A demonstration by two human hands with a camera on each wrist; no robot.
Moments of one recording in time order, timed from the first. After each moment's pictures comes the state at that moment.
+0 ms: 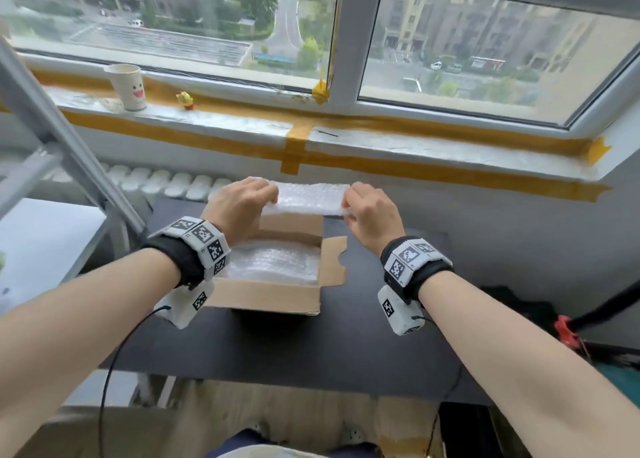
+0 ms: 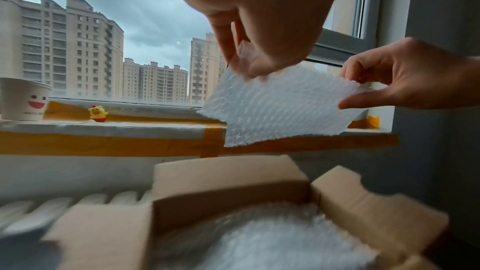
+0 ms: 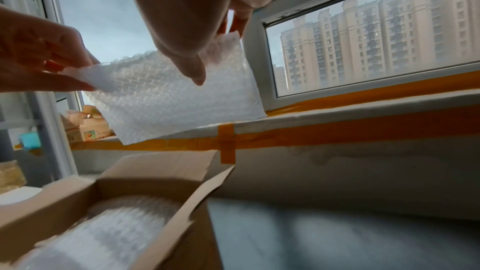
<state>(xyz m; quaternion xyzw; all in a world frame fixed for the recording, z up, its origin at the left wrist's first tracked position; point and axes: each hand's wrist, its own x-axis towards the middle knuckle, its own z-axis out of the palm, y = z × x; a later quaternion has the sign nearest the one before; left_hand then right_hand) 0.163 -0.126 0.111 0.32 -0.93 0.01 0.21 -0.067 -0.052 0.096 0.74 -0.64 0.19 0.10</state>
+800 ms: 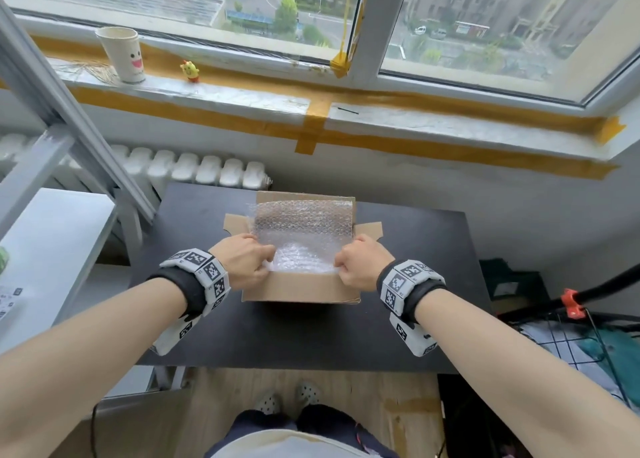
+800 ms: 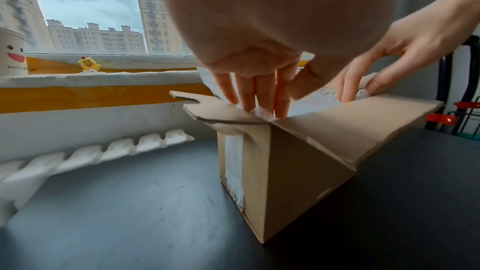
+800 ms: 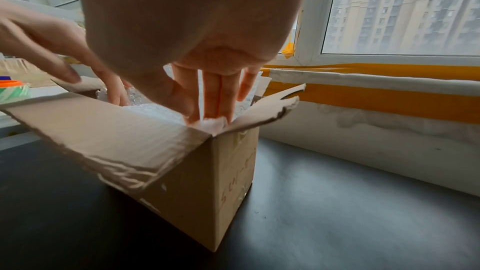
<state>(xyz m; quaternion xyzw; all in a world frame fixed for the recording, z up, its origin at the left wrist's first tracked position) 0.242 -0.135 0.029 0.30 -0.94 -0.13 -0.14 0.014 -0.043 0.042 0.74 -0.64 -0.16 -0.14</state>
